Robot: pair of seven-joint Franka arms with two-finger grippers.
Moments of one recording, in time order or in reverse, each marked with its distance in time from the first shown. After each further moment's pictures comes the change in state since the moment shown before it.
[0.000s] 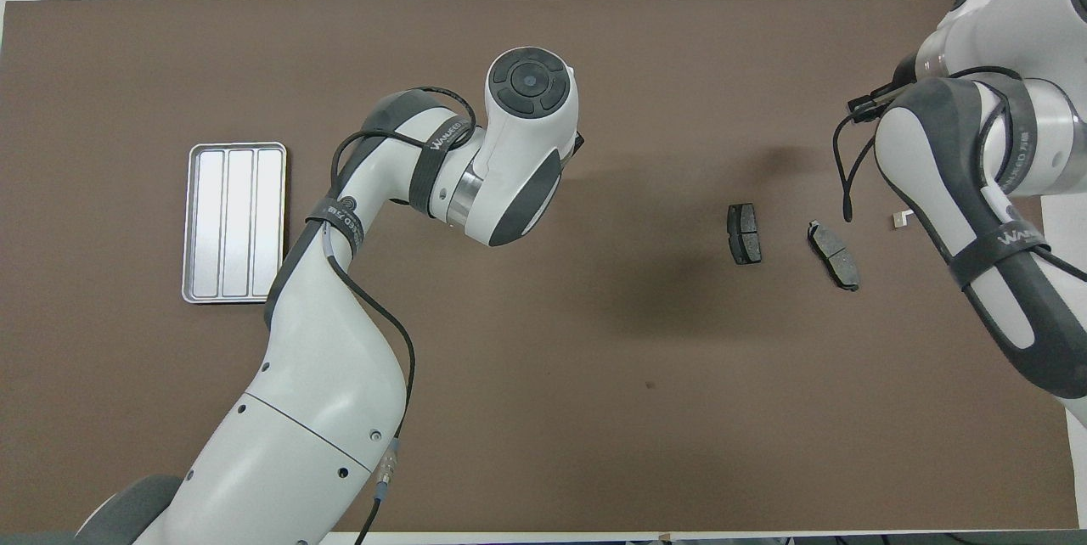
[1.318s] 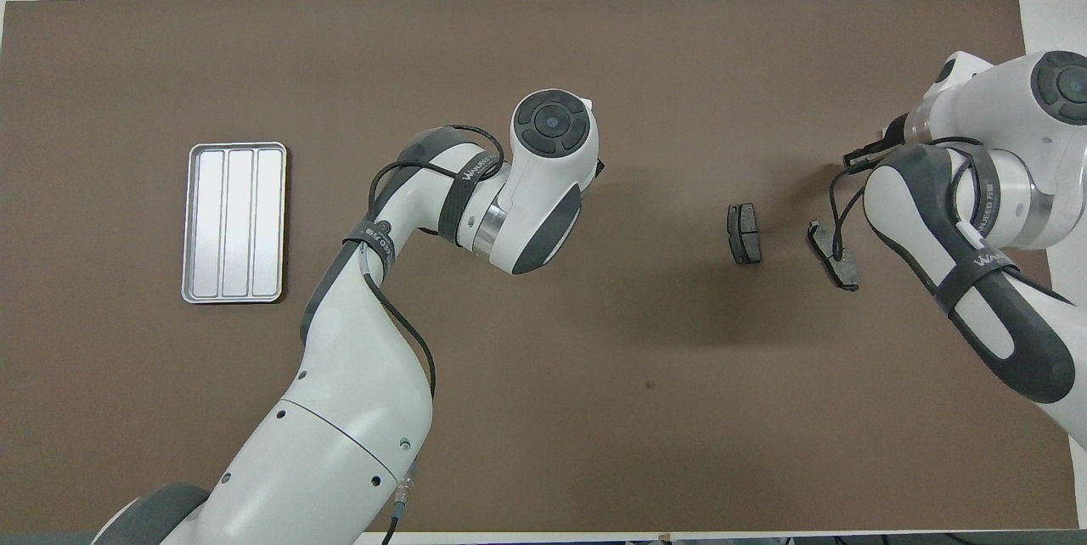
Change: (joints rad) left arm -0.053 -0.017 0.010 -0.120 -0.047 0.106 -0.035; right arm -0.048 -0.009 -0.001 -0.238 0.004 0.222 -0.013
